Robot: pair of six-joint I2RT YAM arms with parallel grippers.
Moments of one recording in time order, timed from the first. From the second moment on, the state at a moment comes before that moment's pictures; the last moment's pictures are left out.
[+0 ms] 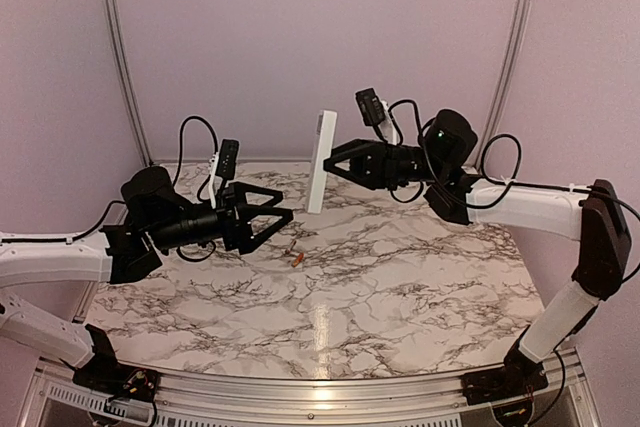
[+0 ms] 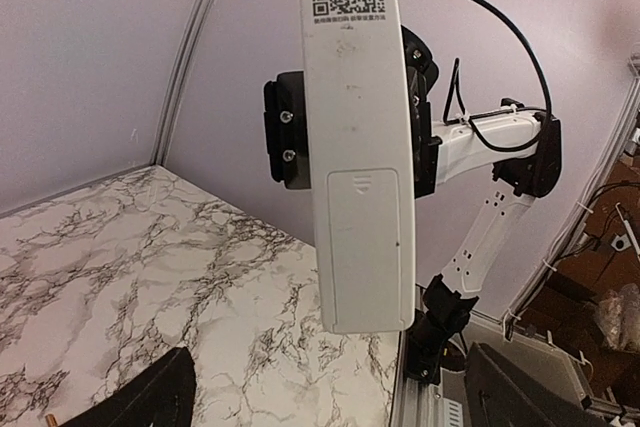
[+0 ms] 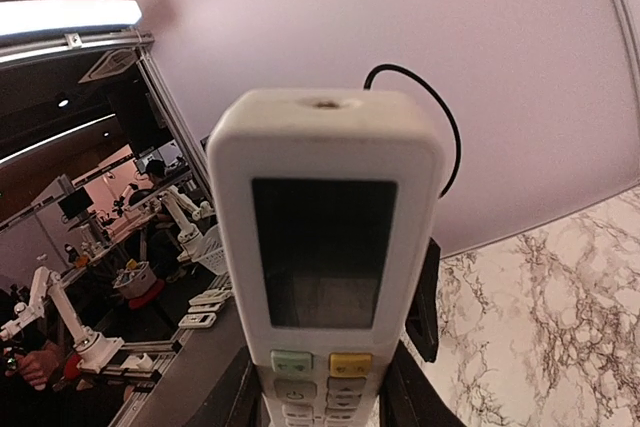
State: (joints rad) left arm -0.85 1.21 0.69 0.60 0.43 -0.42; right arm 0.67 1.60 1.13 0.78 -1.08 0.73
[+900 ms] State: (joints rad) left arm -0.99 1.34 0.84 0.65 0.36 -0.37; right arm 0.70 1.65 1.13 1.09 -1.14 0.92
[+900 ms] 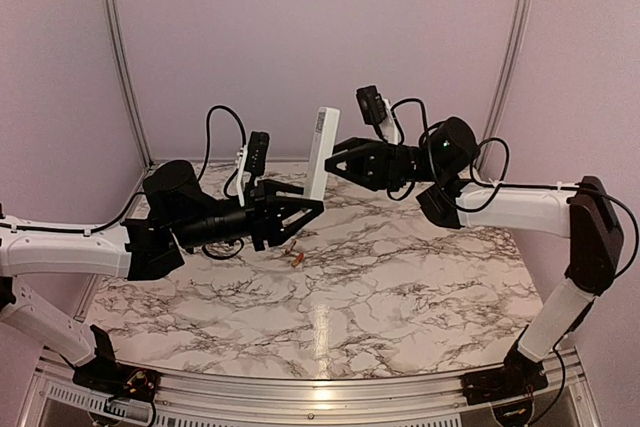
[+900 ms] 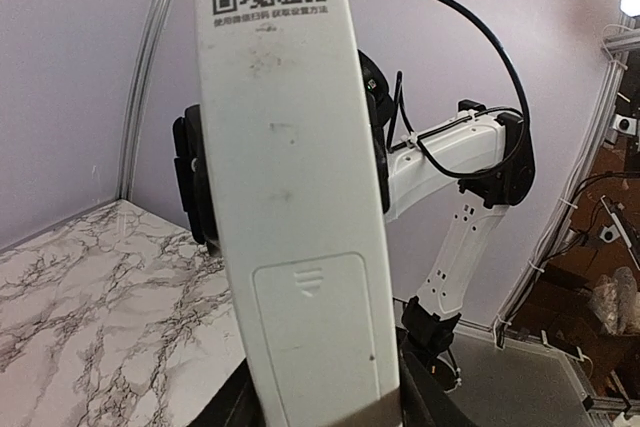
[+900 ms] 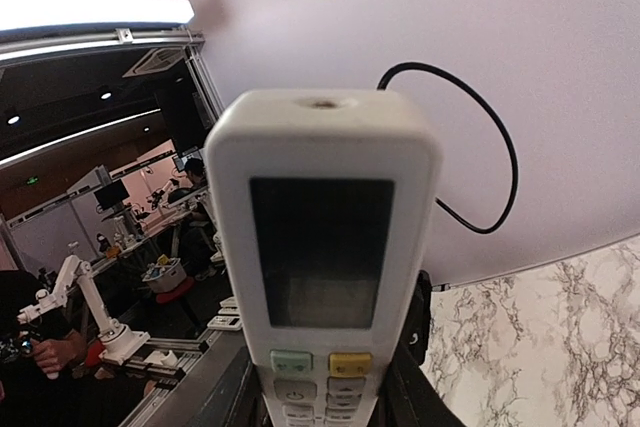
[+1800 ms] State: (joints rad) left arm -1.01 1.28 0.88 0.22 -0.04 -0.12; right arm 0.70 1.49 1.35 0.02 -0.81 0.34
